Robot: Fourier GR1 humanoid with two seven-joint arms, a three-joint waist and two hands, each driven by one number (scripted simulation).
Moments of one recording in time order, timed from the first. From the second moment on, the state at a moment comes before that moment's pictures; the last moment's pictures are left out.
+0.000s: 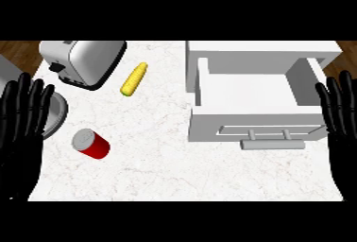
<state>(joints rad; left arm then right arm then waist) -0.01 0.11 -0.01 -2.10 -0.02 0.00 -0.02 -0.02 -0.12 0.01 -2.10 0.02 -0.01 -0.01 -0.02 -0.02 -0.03</state>
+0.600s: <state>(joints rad) 0.00 0.44 -0.09 -1.94 0.44 -0.65 -0.03 0.05 -0.09 -0.03 -2.05 -0.01 -0.05 0.11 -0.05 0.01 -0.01</state>
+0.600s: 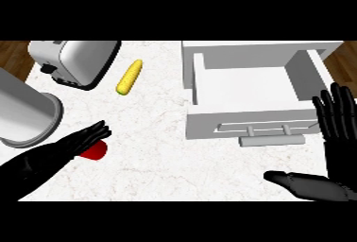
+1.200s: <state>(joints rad) -0.12 0.86 0.13 -1.47 0.81 -1.10 -0.06 0.20 -0.13 -0.15 -2.11 -0.12 -0.01 0.14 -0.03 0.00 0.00</state>
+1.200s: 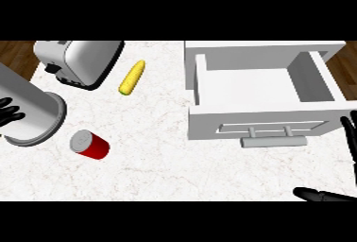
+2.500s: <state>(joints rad) -0.39 0.93 -0.19 -1.07 1.25 -1.20 0.26 0.43 -0.17 -0.40 -2.14 -0.37 0.24 0.04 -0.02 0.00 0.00</state>
